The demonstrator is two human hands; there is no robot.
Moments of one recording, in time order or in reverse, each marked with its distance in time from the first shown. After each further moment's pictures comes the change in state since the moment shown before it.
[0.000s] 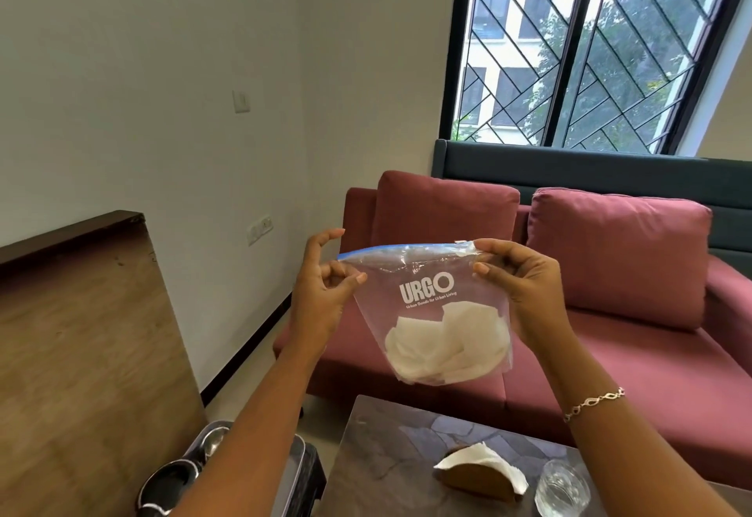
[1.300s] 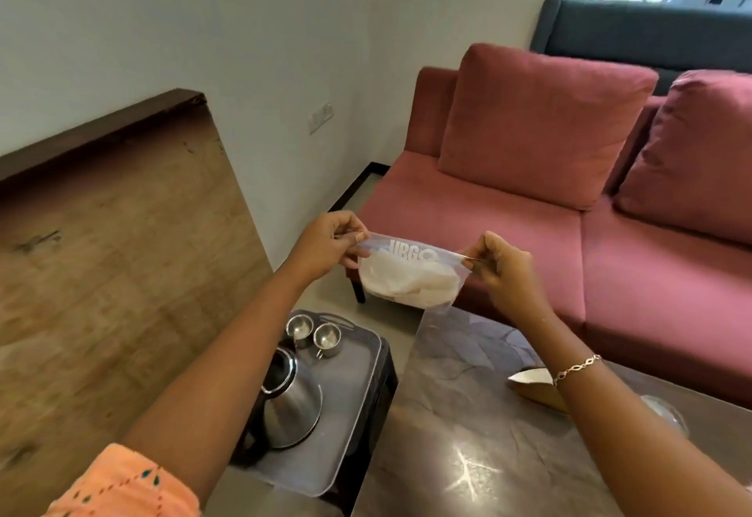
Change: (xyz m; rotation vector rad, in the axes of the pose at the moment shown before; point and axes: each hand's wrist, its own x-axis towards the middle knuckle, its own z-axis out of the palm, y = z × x) left_hand 0.042 -0.127 -0.132 0.294 -0.307 -0.371; right_hand -0.022 0.147 0.117 -0.704 -0.297 0.178
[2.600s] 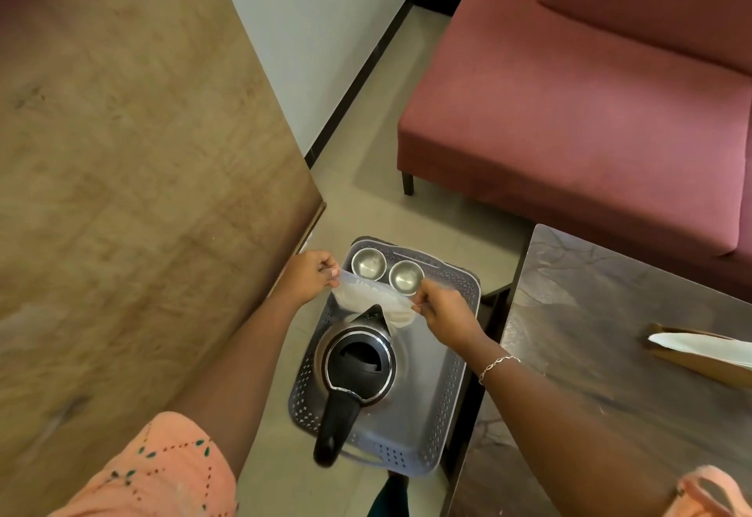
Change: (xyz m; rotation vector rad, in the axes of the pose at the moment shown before) left_hand 0.031 -0.360 -0.087 0.194 -0.191 -0.621; right_hand 0.008 0.082 0.340 -0.160 -0.705 0.405
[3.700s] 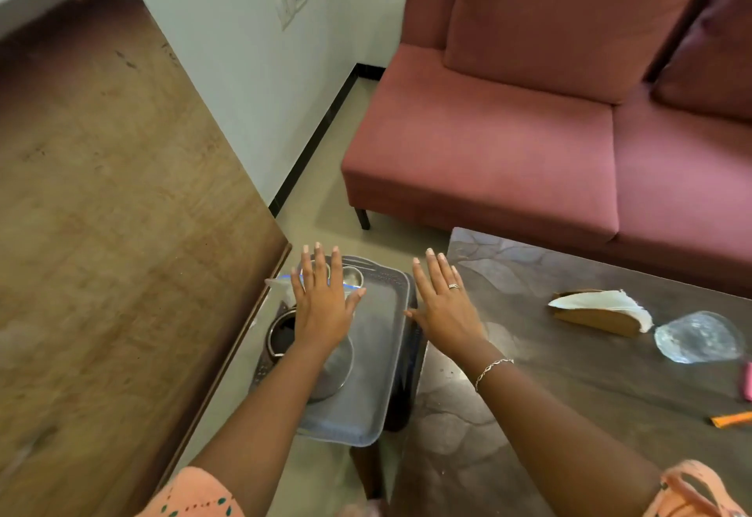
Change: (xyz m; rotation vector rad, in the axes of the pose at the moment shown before) left_hand -0.125 0.096 0.111 0.705 0.448 0.366; right_hand -0.122 0.051 -0.056 -0.458 0.387 -0.152
